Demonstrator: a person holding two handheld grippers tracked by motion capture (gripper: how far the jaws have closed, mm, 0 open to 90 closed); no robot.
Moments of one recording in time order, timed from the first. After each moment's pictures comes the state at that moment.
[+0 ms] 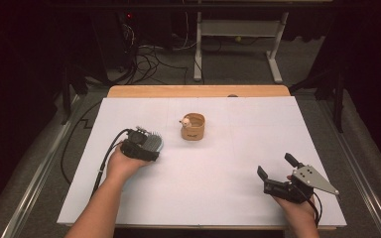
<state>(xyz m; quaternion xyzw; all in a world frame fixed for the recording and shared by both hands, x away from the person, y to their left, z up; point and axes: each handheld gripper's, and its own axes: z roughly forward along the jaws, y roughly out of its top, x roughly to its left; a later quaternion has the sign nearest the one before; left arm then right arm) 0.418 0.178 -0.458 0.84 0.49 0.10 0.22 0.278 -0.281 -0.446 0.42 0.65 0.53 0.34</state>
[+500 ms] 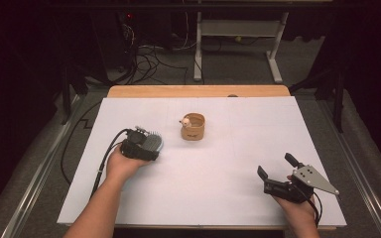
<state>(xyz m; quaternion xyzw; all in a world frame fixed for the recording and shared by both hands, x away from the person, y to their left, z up) 0.417 0.180 -0.458 0.83 0.50 0.10 0.23 0.278 -0.282 -0.447 0.42 0.65 0.53 0.34</state>
